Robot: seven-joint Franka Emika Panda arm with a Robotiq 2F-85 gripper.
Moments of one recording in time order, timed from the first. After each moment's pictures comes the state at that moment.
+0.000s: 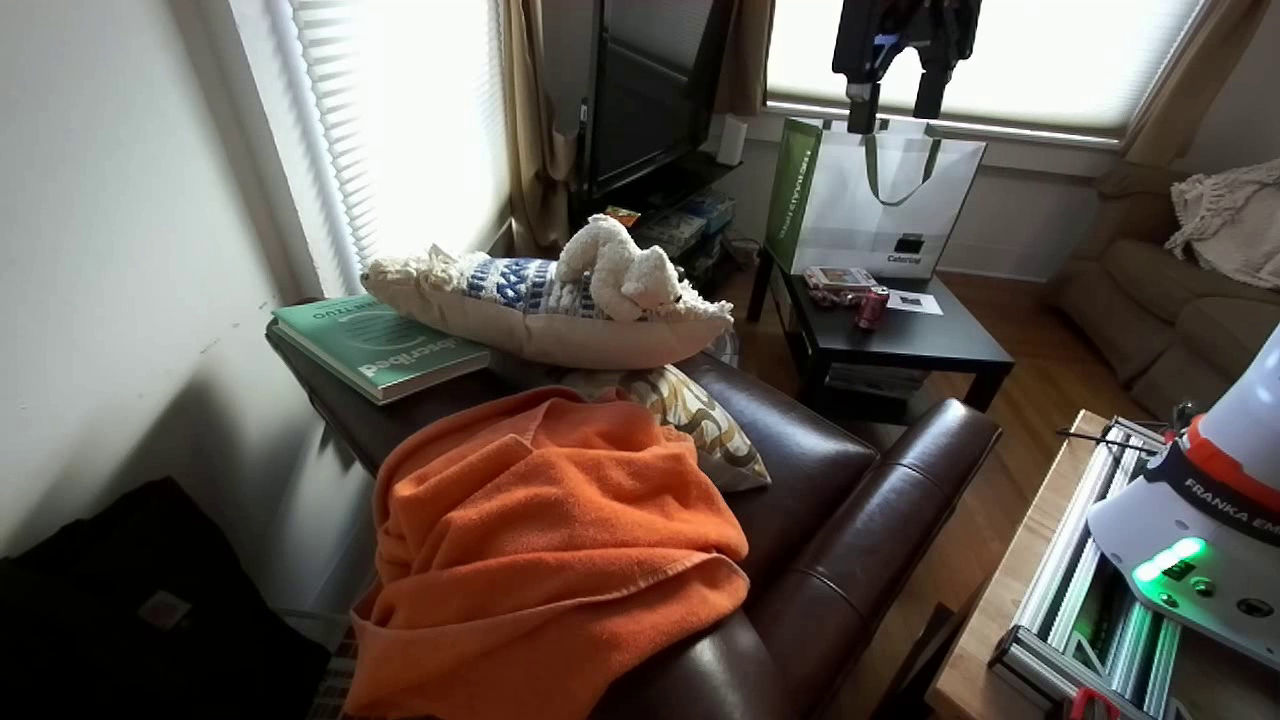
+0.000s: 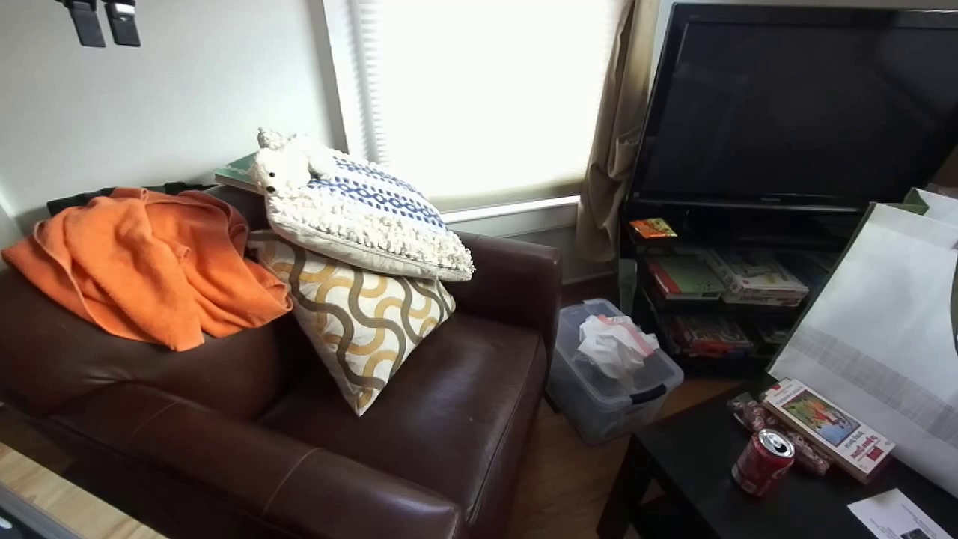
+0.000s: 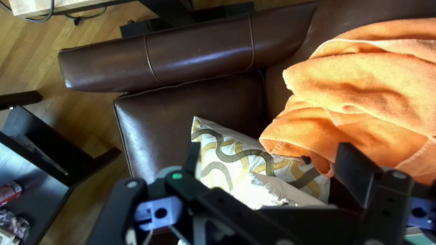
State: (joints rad) arm 0.08 -0.36 0.31 -2.07 0.11 1.60 0.51
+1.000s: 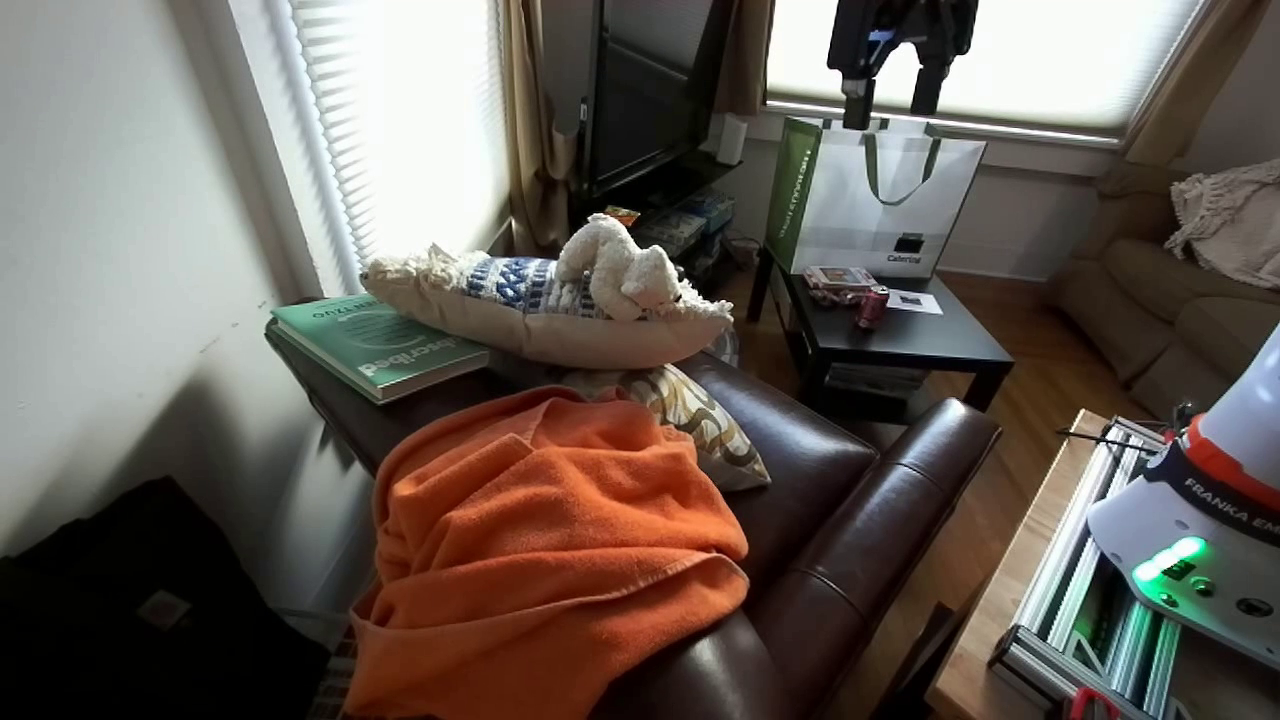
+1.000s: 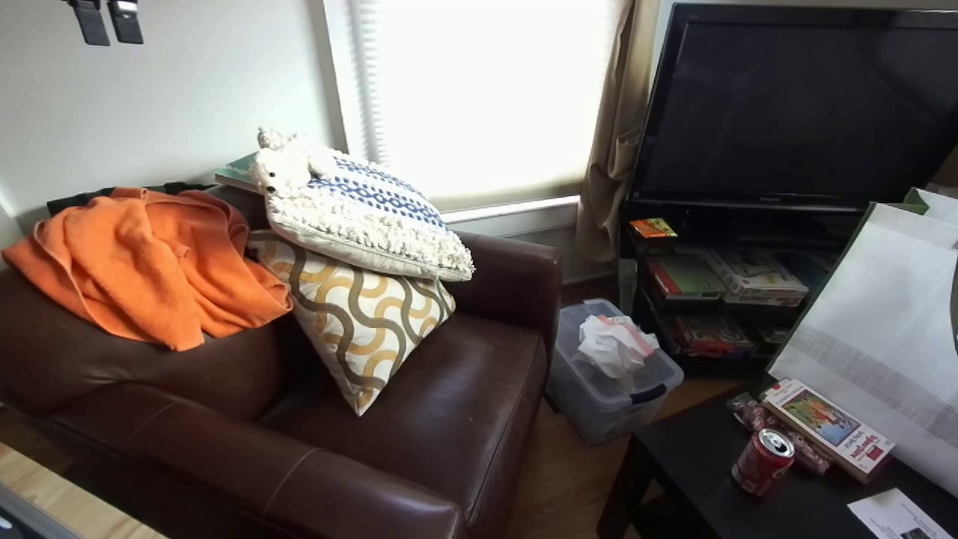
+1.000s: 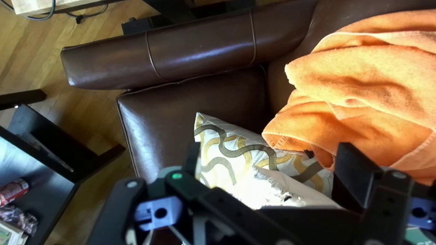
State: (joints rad) arm 0.08 -0.35 0.32 -2.06 0.10 1.60 0.53
